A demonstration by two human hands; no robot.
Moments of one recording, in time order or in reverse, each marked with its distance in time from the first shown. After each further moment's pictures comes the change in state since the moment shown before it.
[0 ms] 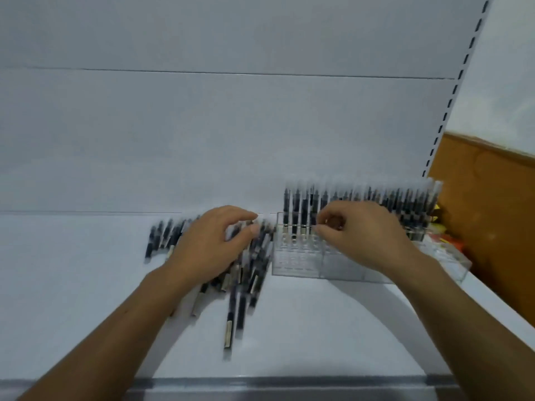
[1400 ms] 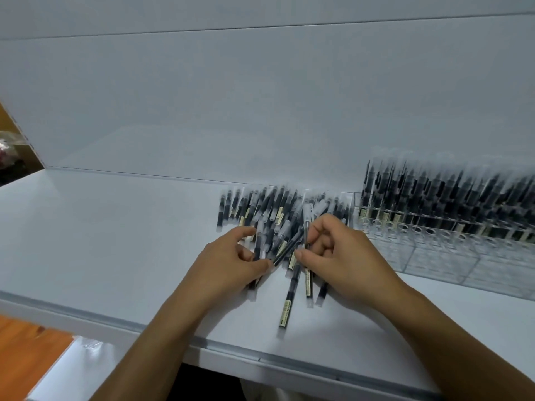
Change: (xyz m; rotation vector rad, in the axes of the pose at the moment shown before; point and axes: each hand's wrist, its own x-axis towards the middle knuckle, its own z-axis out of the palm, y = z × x) left_hand -0.080 -0.031 -0.029 -0.160 -0.051 -0.648; right_hand -0.007 -0.085 0.097 0.647 -0.240 -0.131
